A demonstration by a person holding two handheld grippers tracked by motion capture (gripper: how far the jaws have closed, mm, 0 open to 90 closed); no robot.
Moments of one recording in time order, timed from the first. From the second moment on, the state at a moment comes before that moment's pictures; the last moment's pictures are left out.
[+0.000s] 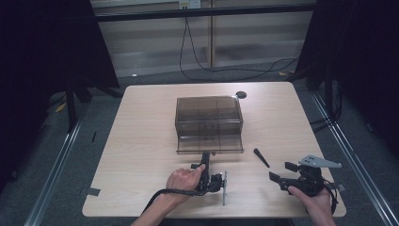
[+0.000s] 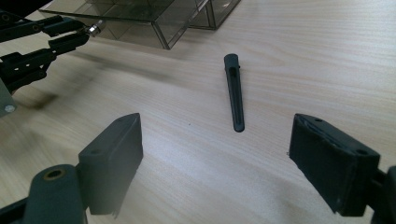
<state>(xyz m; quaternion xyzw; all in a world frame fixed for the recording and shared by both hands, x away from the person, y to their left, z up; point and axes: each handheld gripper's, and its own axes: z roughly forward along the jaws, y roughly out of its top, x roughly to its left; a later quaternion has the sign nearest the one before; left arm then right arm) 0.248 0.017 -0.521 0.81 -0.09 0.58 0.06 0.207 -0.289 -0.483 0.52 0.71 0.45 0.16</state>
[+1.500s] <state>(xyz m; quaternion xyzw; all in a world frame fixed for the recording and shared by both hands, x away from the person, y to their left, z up) 0.246 0.019 -0.513 0.83 -0.07 0.54 0.10 0.208 -0.288 -0.483 0.52 0.71 0.45 0.16</state>
